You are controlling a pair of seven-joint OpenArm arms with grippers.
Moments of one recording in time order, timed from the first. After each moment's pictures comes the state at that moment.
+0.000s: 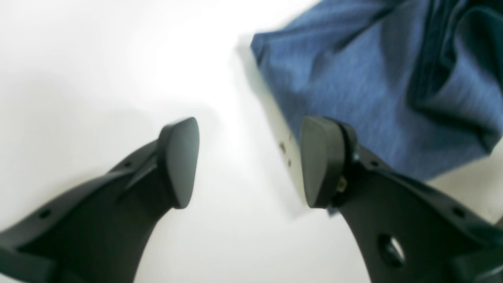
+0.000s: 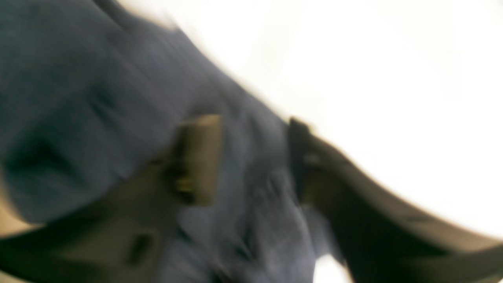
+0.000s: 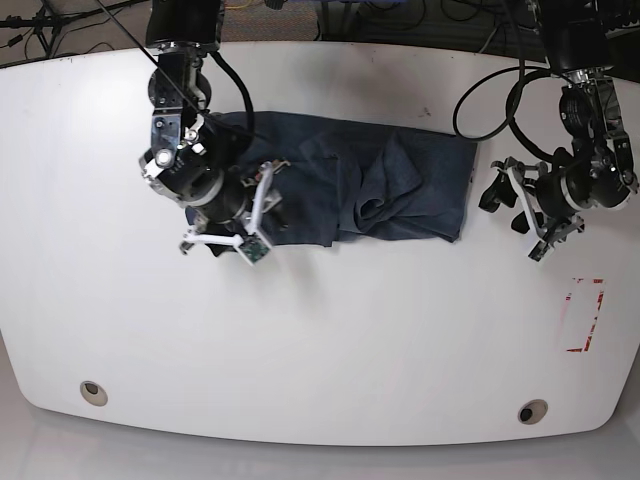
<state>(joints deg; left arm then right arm) -1.6 -21.6 -16.9 96.4 -36.7 -41.9 72.3 -0.6 1.4 -1.7 109.2 4.2 39.7 -56.4</state>
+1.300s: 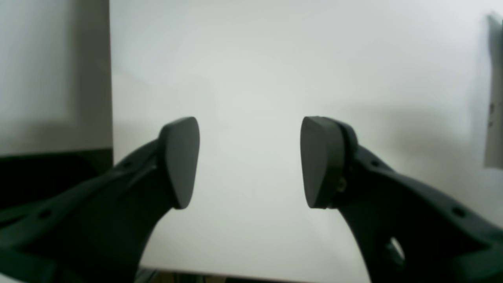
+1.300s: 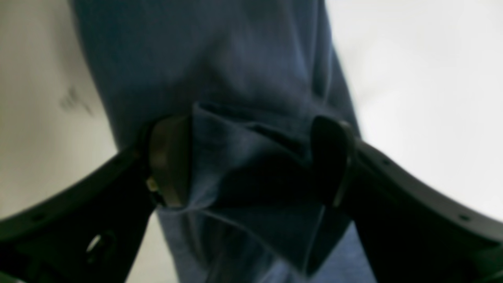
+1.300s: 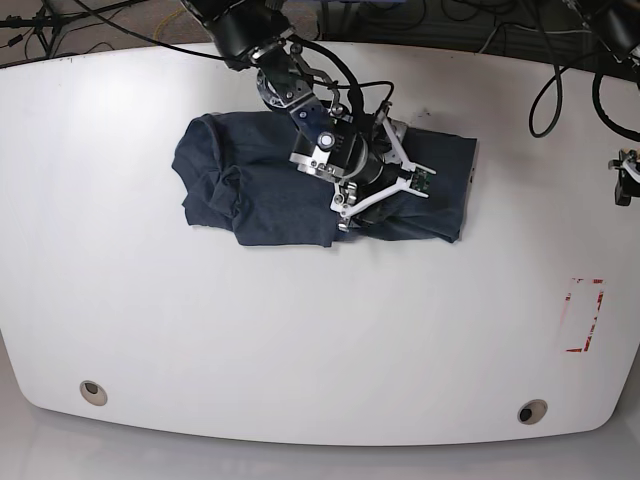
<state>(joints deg) 2.5 -28.2 -46.3 97.5 -31.2 -41.9 72.4 2.5 -5.0 -33.2 95.2 -12.6 38.4 -57.7</state>
